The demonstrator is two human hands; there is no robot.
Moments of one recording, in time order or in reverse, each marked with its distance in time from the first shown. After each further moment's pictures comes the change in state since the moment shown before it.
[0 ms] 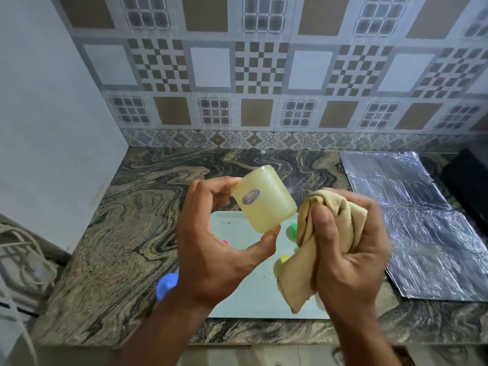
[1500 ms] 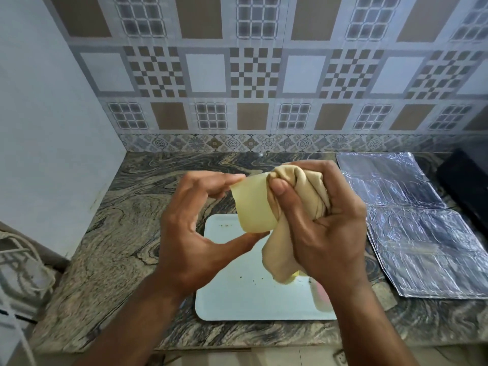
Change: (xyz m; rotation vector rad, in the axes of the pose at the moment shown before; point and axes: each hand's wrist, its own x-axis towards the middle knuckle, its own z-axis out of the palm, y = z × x) left_hand 0.021 -0.010 -0.019 -0.042 -0.143 0.178; right_hand 0.032 -0.019 0.017 -0.213 -0.207 -0.126
